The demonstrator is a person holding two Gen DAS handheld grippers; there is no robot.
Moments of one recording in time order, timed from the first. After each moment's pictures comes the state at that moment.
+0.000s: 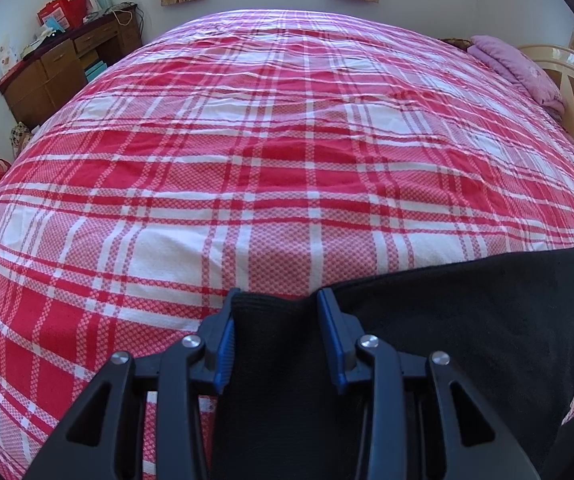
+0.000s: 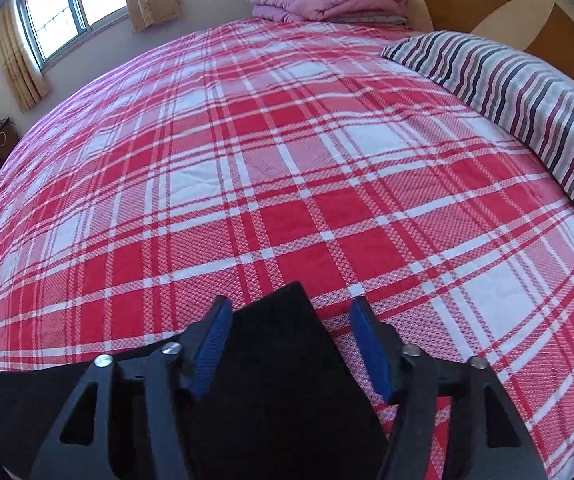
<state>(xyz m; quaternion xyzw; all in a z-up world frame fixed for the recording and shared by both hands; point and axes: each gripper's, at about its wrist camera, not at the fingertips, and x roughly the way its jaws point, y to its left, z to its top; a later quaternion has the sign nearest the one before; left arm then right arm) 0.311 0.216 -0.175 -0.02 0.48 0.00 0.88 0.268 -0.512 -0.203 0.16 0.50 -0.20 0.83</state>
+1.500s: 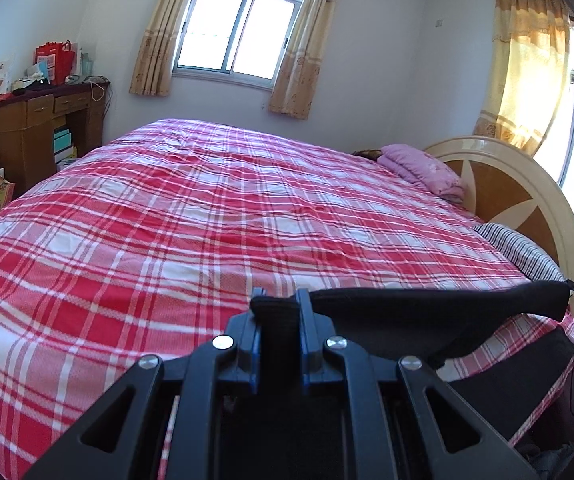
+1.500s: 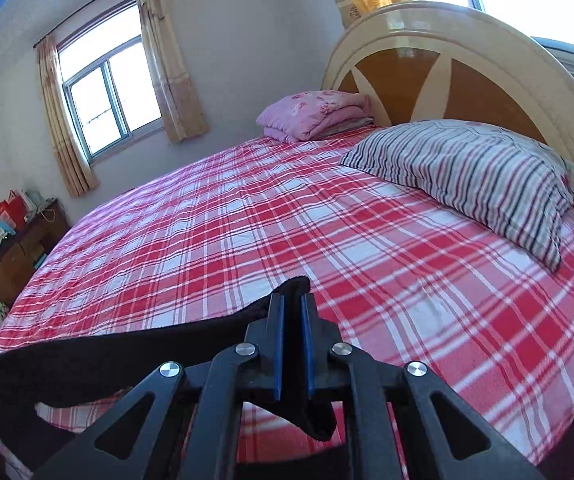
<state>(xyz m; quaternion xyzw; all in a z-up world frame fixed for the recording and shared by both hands) 0.160 0.265 -0.093 -0.11 0.27 -0.14 0.95 -0.002 -0.448 -0.065 0.18 0.28 -0.20 0.92</state>
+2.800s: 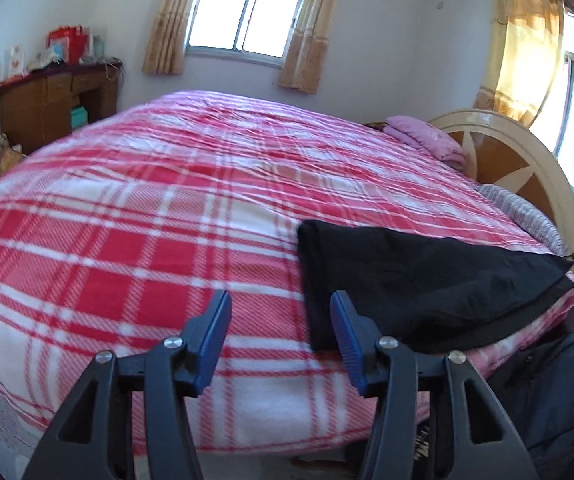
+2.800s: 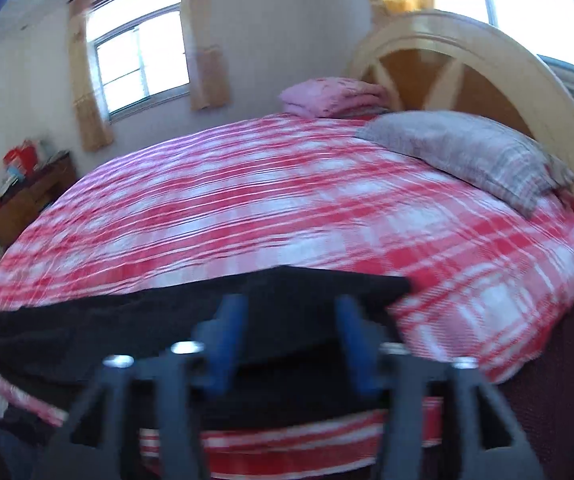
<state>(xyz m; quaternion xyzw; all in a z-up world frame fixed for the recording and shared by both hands) 0.039 0.330 -0.159 -0.09 0.32 -0.14 0.93 -0.068 -0.317 -0.094 0.07 0.32 -0.14 0.93</state>
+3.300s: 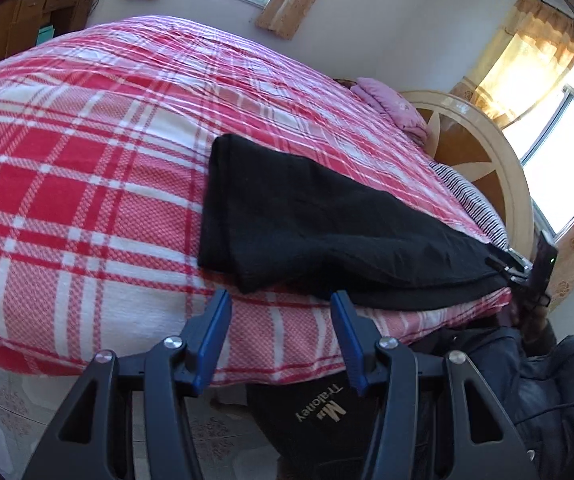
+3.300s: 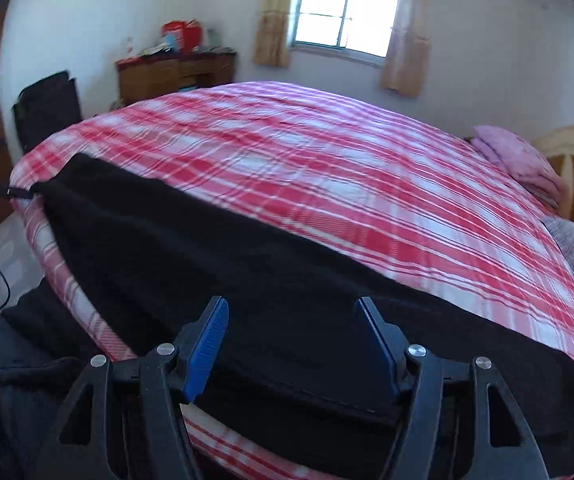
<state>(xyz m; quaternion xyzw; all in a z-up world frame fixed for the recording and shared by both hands) 0.028 0.302 -0.171 -0.18 0.42 -0.22 0.86 0.010 -0.102 -0.146 -0.11 0.38 0.10 0.91</state>
